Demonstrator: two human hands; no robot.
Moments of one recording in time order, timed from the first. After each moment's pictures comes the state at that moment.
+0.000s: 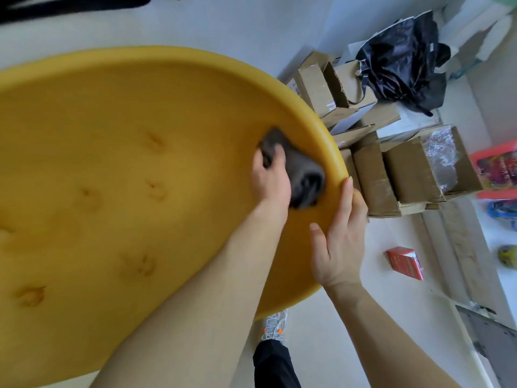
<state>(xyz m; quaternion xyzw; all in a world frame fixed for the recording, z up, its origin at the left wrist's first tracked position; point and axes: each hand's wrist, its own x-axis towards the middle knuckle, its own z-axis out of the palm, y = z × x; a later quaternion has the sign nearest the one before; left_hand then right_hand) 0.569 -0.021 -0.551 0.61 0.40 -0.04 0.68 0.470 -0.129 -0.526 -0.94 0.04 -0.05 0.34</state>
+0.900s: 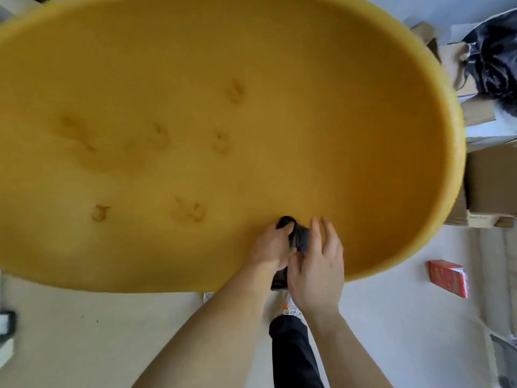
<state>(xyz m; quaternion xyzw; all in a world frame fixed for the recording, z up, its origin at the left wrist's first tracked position) 0.375 0.080 -0.638 0.76 0.26 -0.41 0.43 0.353 -0.022 -0.556 -0.95 0.01 0.13 0.27</state>
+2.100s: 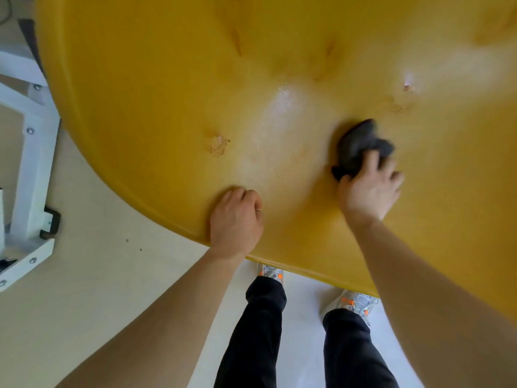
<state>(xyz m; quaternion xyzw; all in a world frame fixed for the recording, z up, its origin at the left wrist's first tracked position) 0.210 0.376 -0.659 0.92 0.31 -0.13 0.18 0.376 0.217 -0.700 -0.99 -0.02 0.15 0.07</state>
